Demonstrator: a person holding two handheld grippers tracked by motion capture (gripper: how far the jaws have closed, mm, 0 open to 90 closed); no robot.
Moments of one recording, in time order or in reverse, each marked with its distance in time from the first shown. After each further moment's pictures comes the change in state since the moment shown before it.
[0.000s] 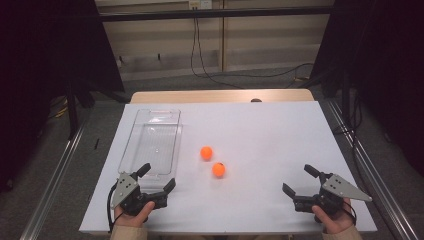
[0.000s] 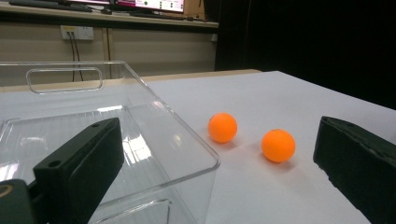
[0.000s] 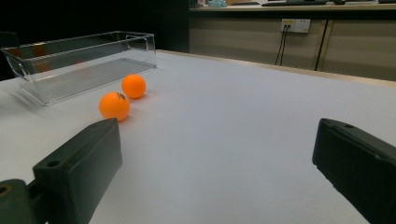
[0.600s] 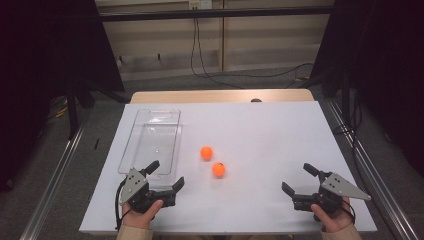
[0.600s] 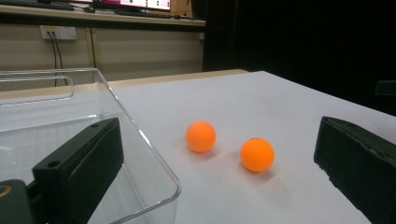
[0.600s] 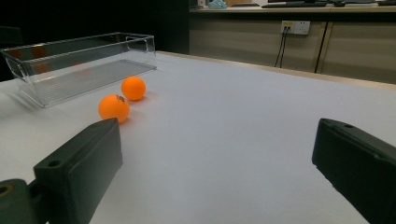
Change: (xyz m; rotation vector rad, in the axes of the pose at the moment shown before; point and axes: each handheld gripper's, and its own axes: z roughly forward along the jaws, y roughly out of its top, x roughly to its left) left arm -0.015 0.011 0.013 0.012 -0.047 0.009; right arm -0.001 0.002 0.003 -0.005 -0.001 -0.013
